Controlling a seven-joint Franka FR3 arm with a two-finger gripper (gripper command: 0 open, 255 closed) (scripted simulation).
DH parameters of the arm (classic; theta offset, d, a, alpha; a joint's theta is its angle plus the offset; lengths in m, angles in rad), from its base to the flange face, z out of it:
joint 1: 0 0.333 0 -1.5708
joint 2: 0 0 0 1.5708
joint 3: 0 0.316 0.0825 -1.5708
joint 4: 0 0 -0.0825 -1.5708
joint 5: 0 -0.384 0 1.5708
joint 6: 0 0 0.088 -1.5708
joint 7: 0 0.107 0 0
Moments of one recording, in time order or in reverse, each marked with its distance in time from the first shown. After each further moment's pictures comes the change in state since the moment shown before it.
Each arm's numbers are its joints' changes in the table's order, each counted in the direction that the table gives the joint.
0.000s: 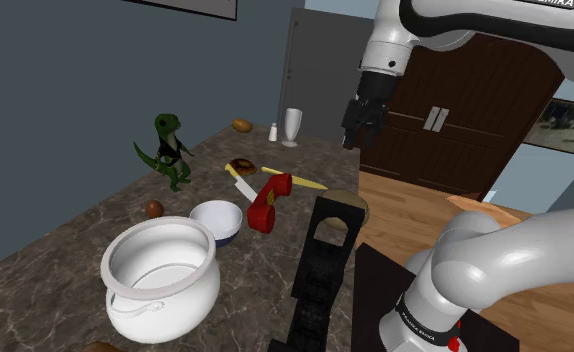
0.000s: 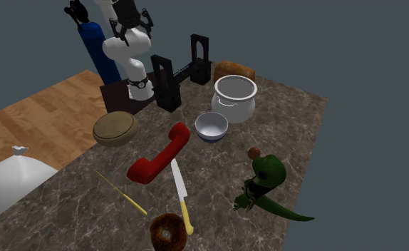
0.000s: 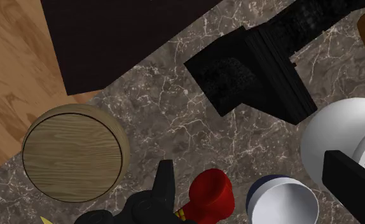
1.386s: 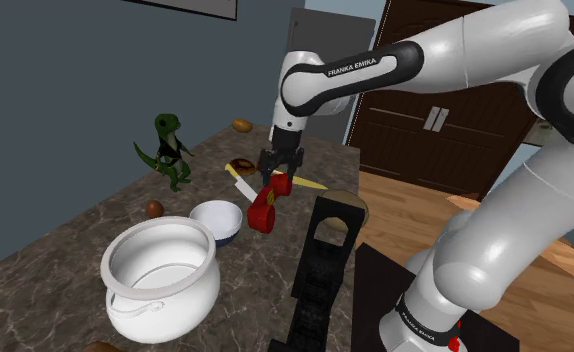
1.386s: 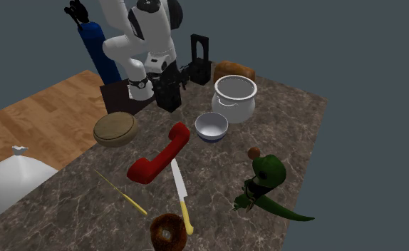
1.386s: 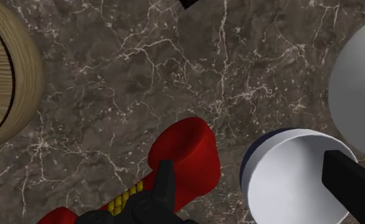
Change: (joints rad) arm 0.047 0.556 0.097 -0.010 -0.043 -0.566 0.041
